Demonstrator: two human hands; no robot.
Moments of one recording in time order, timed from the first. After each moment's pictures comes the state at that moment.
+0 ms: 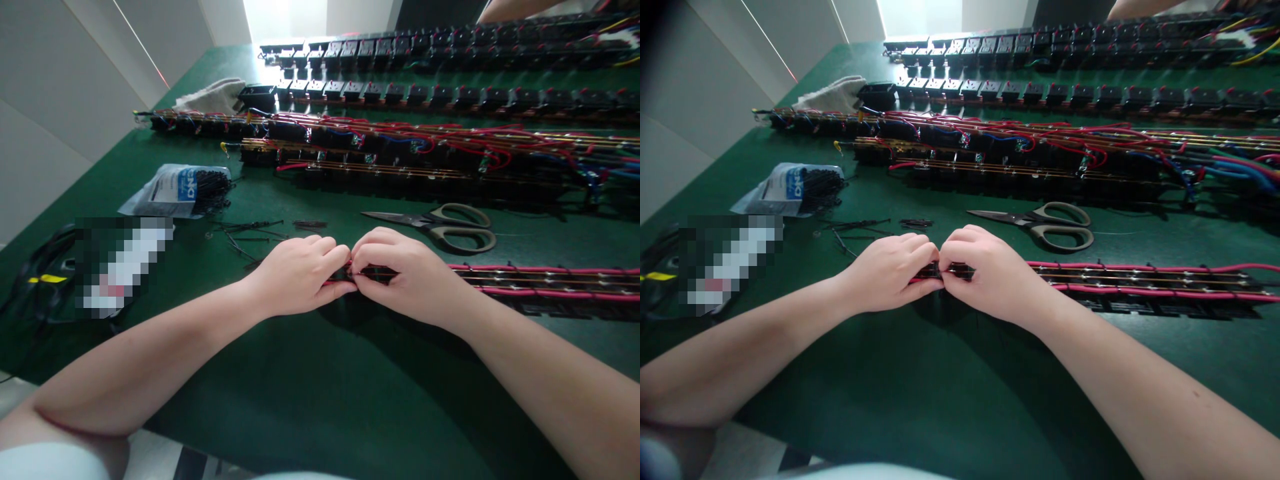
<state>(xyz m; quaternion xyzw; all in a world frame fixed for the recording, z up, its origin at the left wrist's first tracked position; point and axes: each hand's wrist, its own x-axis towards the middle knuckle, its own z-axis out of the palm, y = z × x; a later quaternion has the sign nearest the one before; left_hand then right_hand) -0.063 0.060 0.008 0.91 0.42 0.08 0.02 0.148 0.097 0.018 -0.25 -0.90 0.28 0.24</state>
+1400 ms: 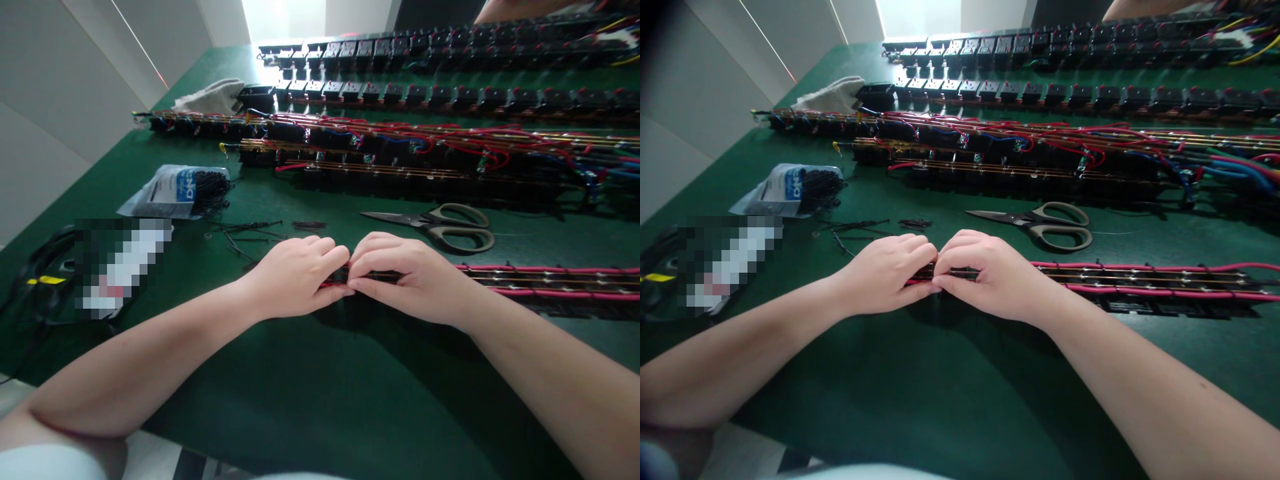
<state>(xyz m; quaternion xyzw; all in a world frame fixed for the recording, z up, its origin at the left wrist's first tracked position) -0.063 0.061 0.017 0.91 0.42 0.05 0.05 0.154 0.103 0.024 -0.19 -0.88 0.38 0.23</state>
